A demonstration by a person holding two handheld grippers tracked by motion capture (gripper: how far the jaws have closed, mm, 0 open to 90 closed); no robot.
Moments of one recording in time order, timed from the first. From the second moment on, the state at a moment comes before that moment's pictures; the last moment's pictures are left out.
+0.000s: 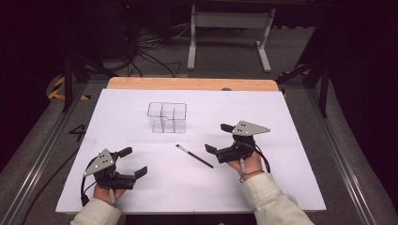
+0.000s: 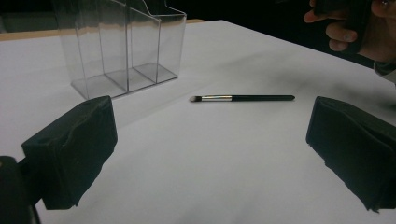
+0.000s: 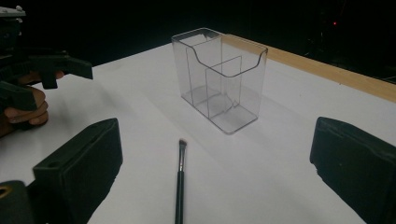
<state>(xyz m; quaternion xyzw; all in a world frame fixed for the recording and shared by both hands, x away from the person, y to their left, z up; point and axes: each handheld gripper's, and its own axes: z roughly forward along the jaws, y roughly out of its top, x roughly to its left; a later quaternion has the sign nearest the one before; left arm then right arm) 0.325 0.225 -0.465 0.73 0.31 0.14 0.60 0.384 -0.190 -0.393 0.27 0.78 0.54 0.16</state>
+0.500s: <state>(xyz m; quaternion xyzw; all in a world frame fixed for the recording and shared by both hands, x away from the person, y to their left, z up) 0.326 0.225 -0.464 0.73 0.30 0.14 0.59 0.398 -0.157 -0.387 0.26 0.79 0.54 0.15</state>
